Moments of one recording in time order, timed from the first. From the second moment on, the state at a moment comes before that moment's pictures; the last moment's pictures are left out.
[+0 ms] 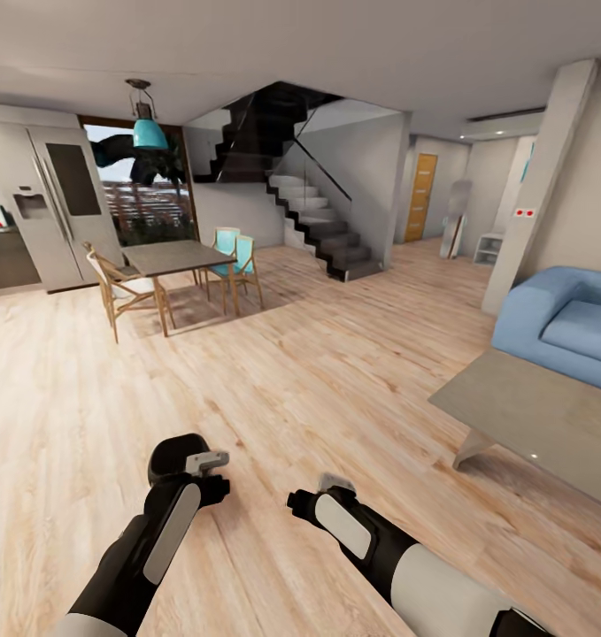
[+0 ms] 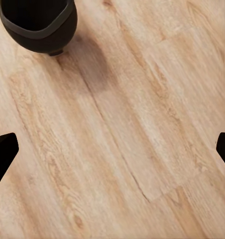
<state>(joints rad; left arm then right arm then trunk) -0.44 -0.01 -0.17 -1.22 0.50 0.84 0.54 -0.71 0.15 0.82 -0.59 -1.24 0.30 -0.53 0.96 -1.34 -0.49</state>
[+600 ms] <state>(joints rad) -0.44 -0.01 -0.17 -1.22 0.50 0.84 0.54 -0.71 0.15 0.82 -0.59 -1.24 0.30 -0.53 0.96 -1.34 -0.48</state>
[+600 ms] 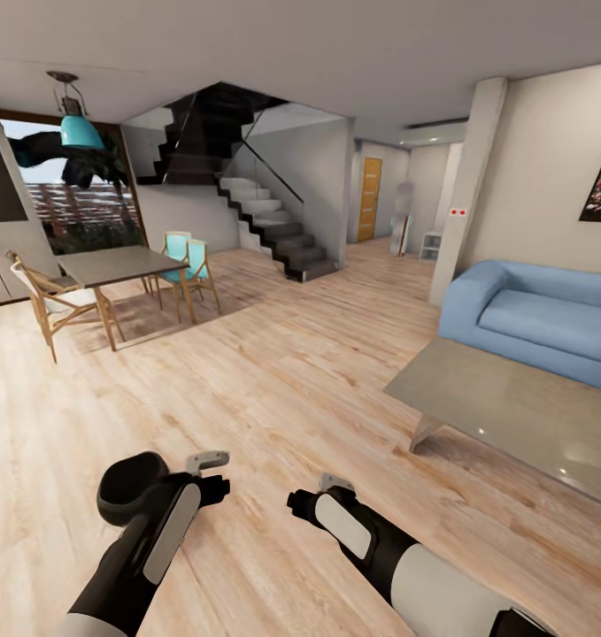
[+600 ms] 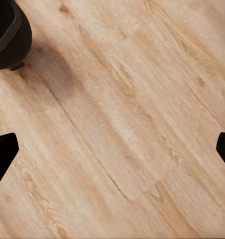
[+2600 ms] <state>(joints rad) -0.44 -0.01 -0.16 -1.23 0.50 0.84 0.54 -0.71 0.15 0.82 -0.59 -1.25 0.30 -0.53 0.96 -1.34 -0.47</state>
